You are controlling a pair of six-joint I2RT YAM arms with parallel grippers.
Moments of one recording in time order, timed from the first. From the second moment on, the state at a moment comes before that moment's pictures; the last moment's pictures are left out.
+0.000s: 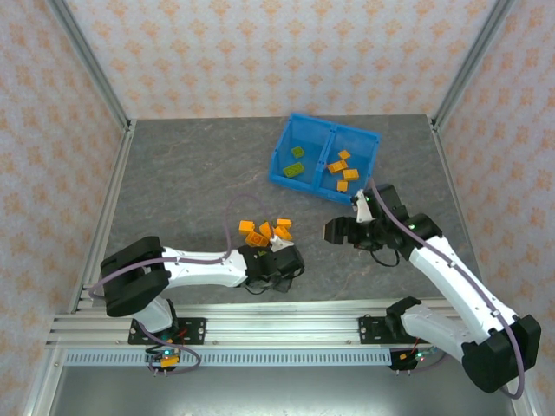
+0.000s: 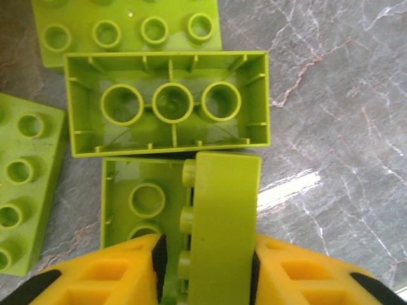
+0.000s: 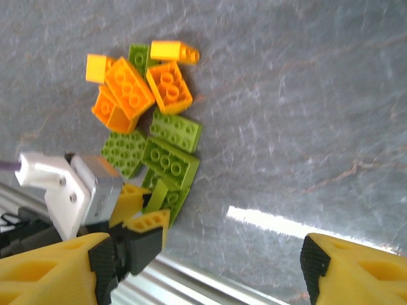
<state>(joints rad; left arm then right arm) -1.13 1.60 0.86 -0.47 -0.18 -0.83 0.43 0.97 0.84 -0.88 -0.39 0.54</state>
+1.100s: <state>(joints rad) -0.76 1.68 1.31 -0.44 -0.25 -0.40 0.43 0.94 0.78 -0.79 -0.48 0.68</state>
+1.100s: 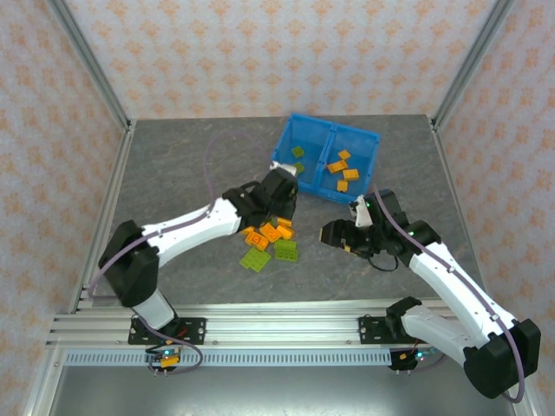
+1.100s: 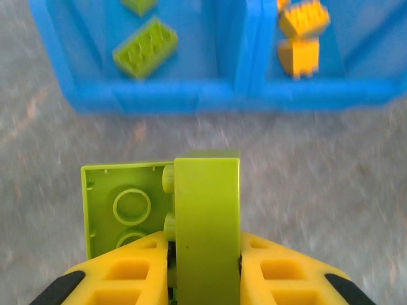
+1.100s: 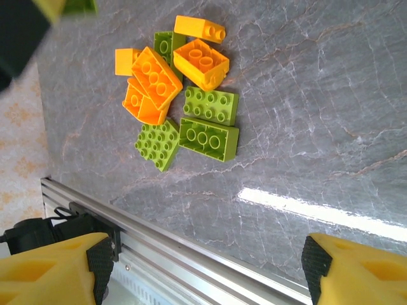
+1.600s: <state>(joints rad) -0.61 2.35 2.09 -0.44 -0.15 -0.32 0.43 0.94 0.78 -0.77 -0.45 0.68</state>
